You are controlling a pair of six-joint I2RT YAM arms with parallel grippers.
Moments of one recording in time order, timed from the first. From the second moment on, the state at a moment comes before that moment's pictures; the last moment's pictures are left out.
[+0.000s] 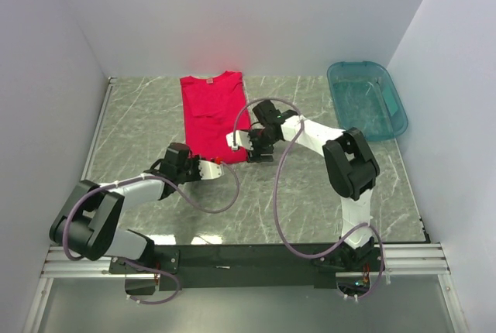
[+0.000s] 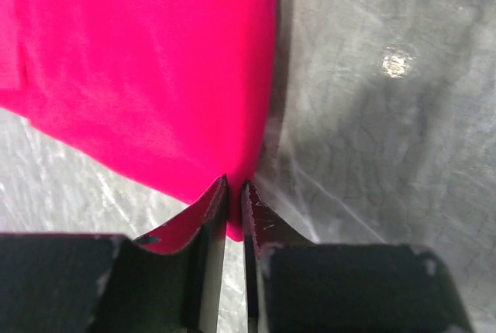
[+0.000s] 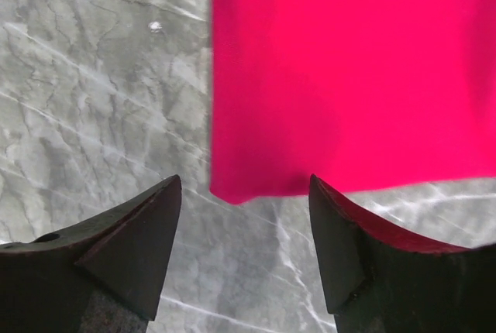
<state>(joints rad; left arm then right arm) -0.41 1.40 0.49 0.15 0.11 1.03 0.58 1.99 1.44 -0.61 -0.41 -1.21</state>
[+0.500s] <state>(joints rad) -0.45 1.30 0.45 0.14 0.12 1.03 0.66 2.07 1.50 -0.62 -0.28 -1.14</state>
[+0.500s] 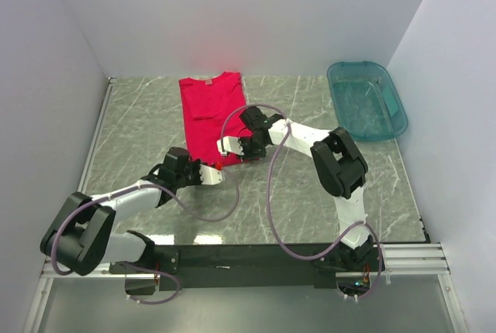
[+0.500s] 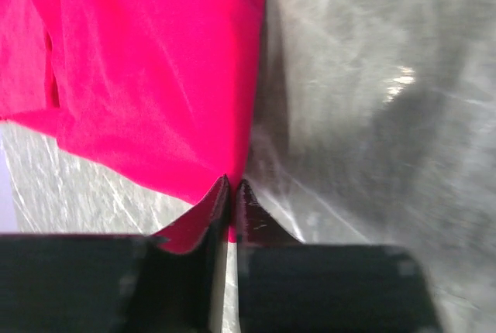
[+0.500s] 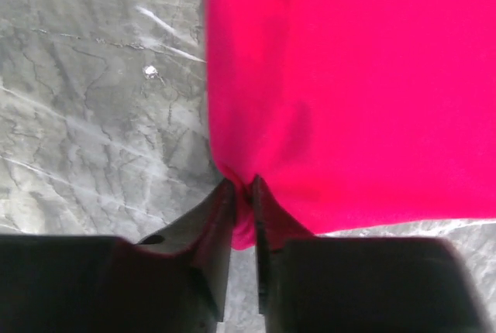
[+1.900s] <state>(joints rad) -0.48 1.35 0.79 -0.13 0.27 0.97 0.51 1.87 1.59 -0.89 -0.41 -0.95</state>
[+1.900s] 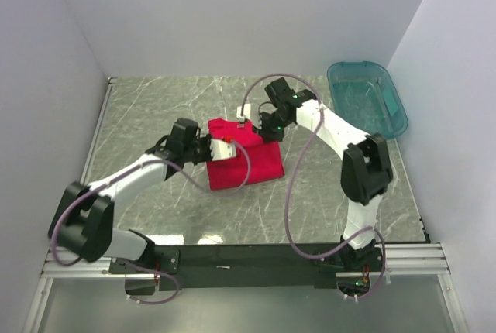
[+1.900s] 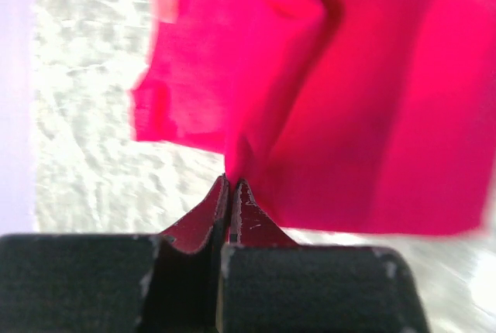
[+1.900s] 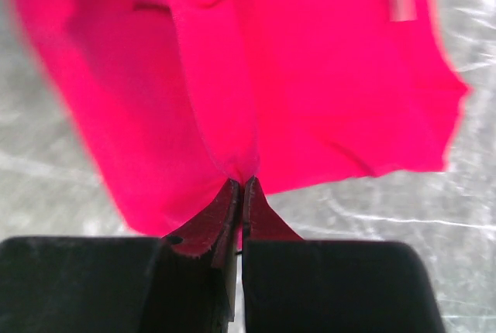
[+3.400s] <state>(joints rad) -0.40 1.85 1.11 0.18 0.10 0.93 0.47 2.16 1.88 -0.63 -0.09 -0.66</state>
